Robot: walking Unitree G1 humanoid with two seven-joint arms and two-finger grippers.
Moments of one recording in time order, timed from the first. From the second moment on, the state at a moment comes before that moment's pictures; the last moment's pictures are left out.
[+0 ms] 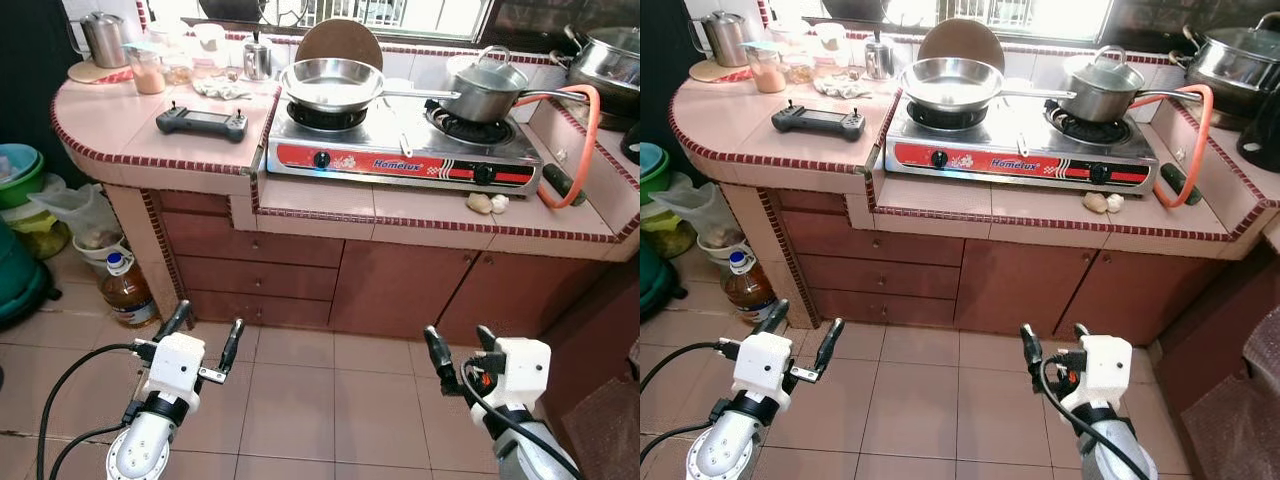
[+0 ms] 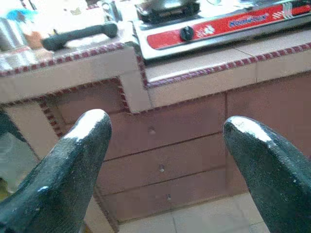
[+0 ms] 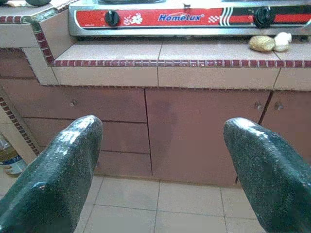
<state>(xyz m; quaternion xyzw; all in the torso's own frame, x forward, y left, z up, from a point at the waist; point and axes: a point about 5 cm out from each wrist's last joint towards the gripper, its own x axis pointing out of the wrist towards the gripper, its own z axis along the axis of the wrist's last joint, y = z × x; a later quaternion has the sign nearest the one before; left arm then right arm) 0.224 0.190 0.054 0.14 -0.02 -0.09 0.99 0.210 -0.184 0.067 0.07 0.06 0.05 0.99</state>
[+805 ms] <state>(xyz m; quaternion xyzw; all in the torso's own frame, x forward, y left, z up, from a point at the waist) 0.251 0.193 0.090 0.11 -0.05 0.05 0.99 0.236 -0.185 0.107 0.08 0.00 0.06 1.00</state>
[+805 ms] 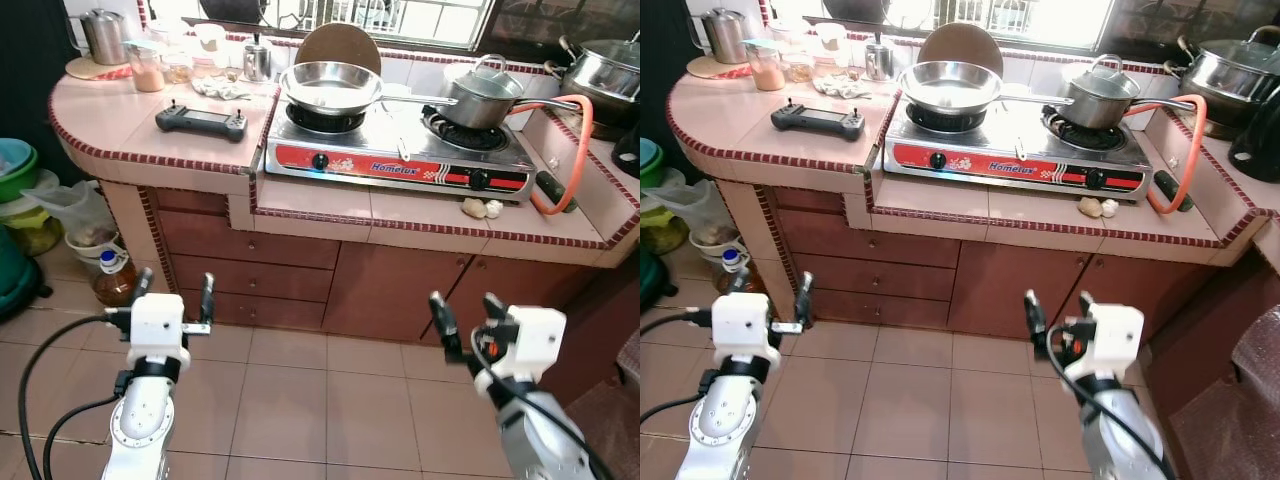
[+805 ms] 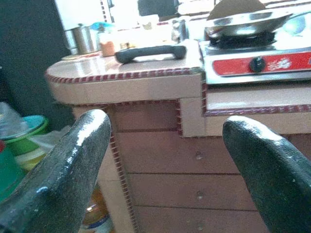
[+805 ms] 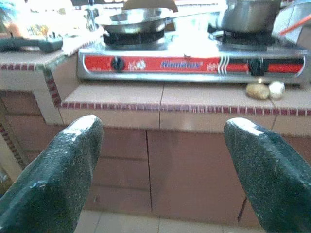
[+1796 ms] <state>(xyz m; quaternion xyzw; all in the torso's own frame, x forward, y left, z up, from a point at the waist) 0.263 0.175 0.094 0.08 -0.03 -0.03 1.00 0.241 -0.186 0.110 0.10 -0.02 0.02 0.99</state>
